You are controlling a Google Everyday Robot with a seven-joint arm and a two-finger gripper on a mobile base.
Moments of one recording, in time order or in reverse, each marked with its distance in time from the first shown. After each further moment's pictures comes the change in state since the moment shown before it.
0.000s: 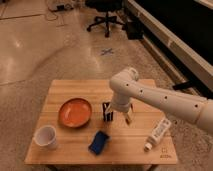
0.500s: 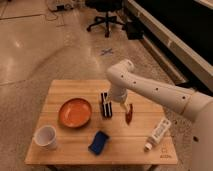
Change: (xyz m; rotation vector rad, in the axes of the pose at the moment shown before) arm 0.046 -0.035 -0.013 0.030 0.039 0.032
